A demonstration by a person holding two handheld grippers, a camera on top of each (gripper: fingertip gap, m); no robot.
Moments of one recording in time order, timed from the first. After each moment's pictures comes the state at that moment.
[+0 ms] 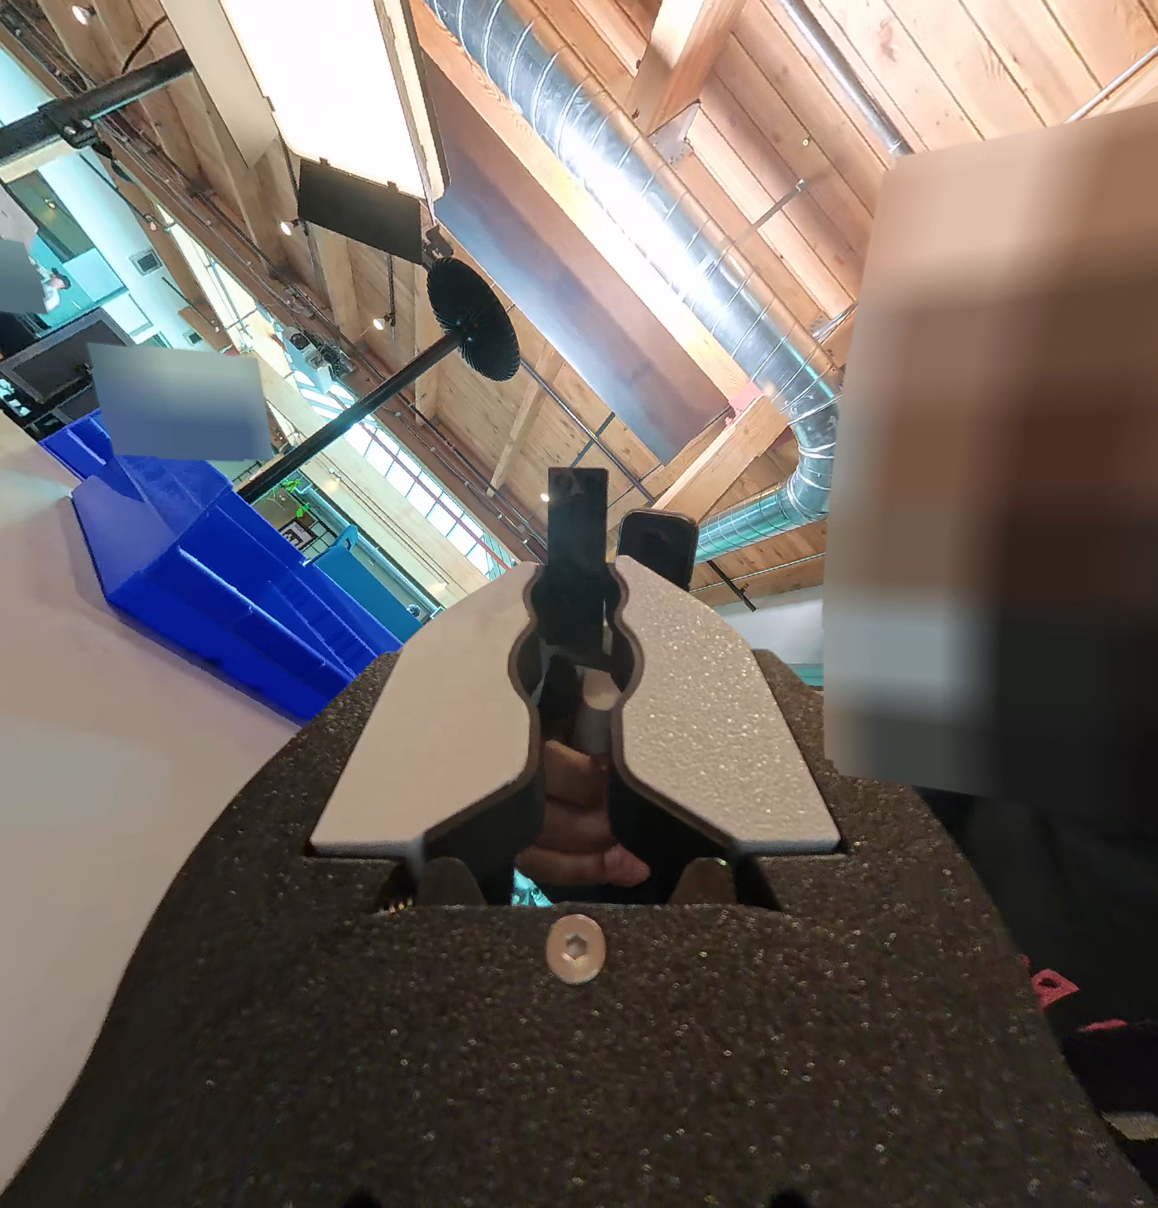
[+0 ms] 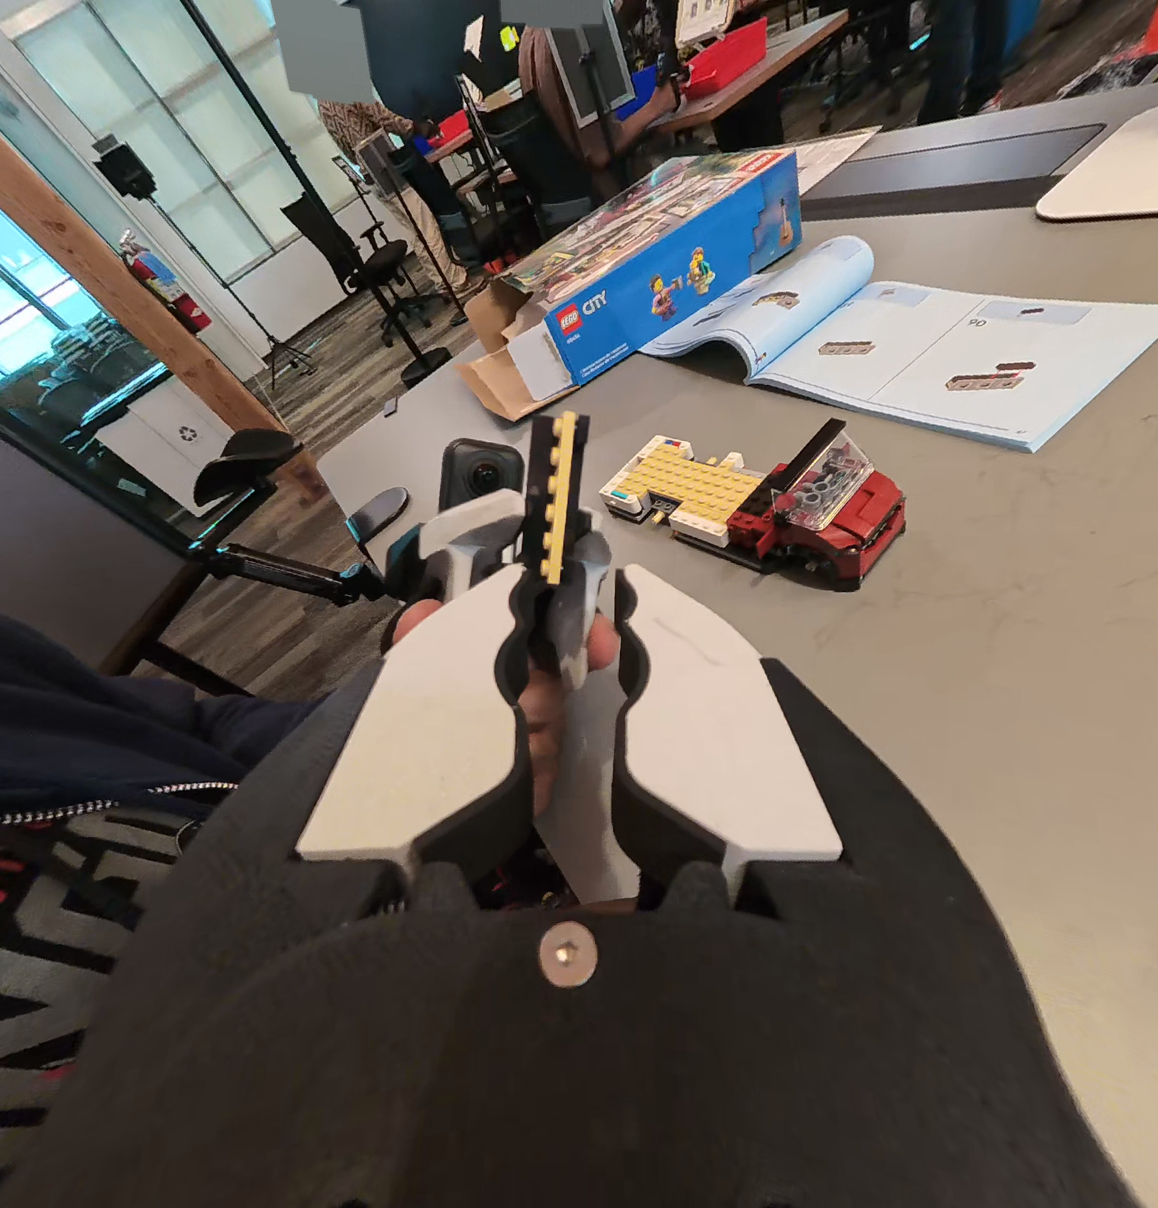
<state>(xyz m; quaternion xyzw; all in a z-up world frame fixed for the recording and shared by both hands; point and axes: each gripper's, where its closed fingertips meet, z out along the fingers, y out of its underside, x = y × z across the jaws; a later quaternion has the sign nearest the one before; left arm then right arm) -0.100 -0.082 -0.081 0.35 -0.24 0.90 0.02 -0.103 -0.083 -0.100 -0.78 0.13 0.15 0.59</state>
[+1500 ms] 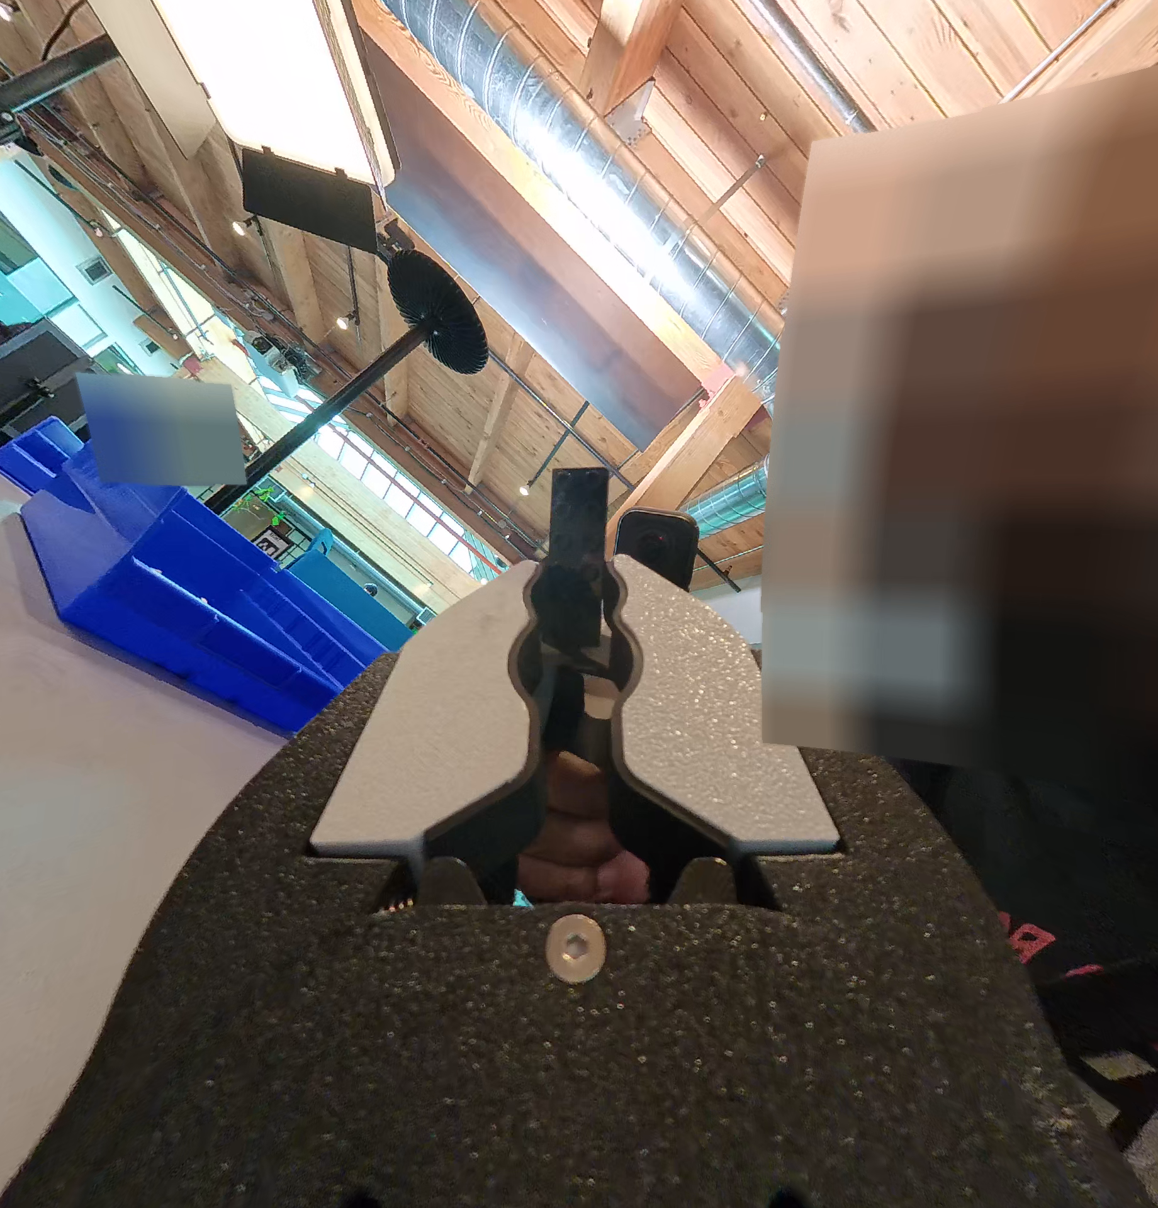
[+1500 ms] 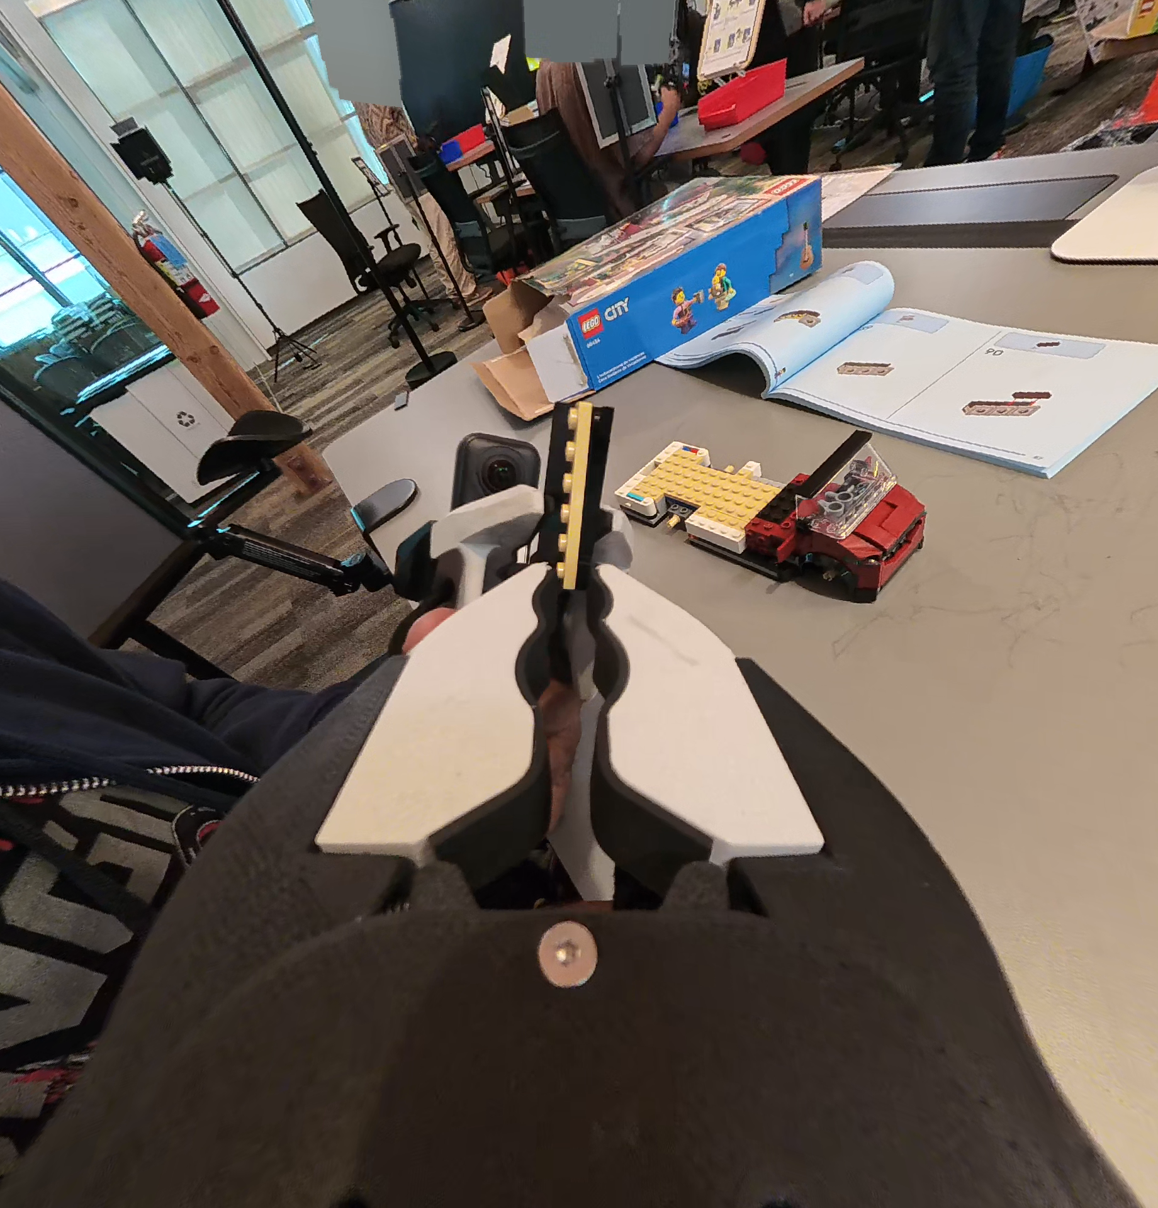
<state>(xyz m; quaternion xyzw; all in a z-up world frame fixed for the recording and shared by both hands) -0.107 -0.093 -0.076 0.32 -0.26 0.91 0.01 -0.115 -0.085 -0.100 -0.78 0.11 0.14 0.61</state>
